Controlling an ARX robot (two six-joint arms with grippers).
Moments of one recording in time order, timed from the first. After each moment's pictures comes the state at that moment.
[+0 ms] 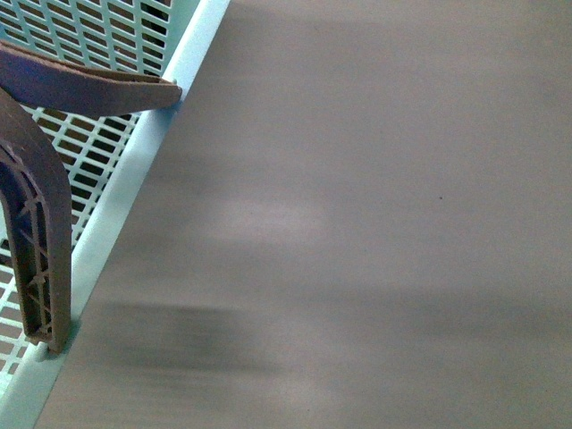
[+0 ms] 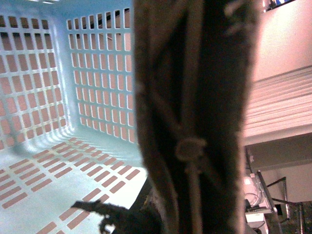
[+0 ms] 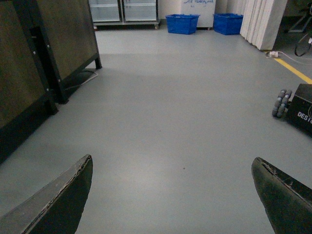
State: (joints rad) left arm -0.52 0.81 0.37 0.35 -0.50 -1.17; right arm 0.00 0.00 0.02 0.00 0.00 0.00
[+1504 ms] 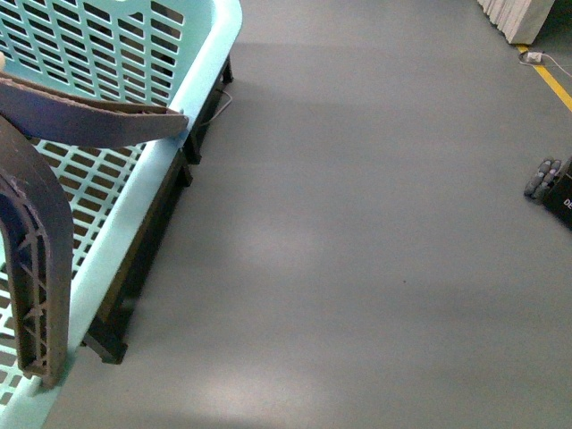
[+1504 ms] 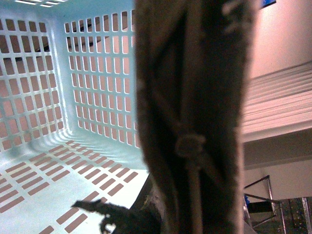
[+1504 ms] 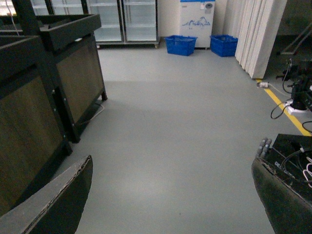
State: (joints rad) left arm -0.52 0.81 0.37 0.34 -0.50 -1.17; right arm 0.00 0.00 0.02 0.00 0.00 0.00
